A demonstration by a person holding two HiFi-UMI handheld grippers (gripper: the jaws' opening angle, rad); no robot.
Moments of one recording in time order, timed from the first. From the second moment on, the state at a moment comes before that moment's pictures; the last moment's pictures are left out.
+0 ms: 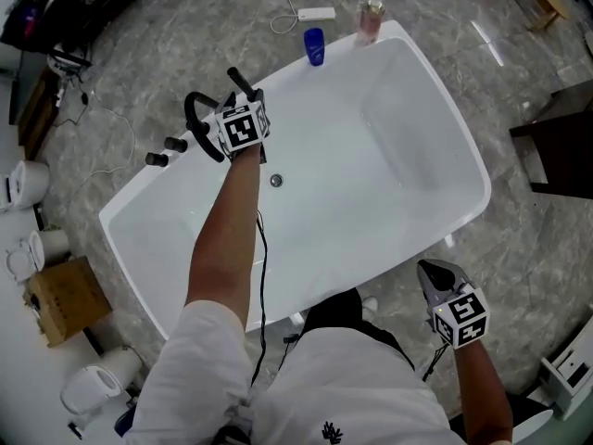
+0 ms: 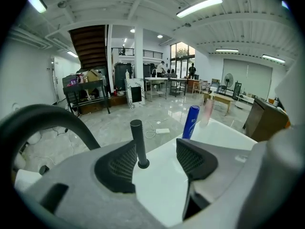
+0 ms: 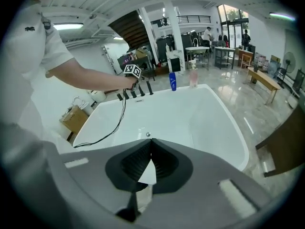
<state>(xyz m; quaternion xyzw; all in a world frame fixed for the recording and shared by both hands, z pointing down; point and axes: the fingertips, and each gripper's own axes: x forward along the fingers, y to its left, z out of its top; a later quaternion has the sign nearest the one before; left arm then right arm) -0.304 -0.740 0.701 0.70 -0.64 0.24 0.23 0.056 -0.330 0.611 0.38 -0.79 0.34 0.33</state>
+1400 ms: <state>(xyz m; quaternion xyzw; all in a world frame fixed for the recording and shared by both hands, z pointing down) -0.342 -0.820 0.763 0.67 -0.66 0.27 0.23 0.014 -0.360 0.738 0.27 -0.74 0.45 0.43</state>
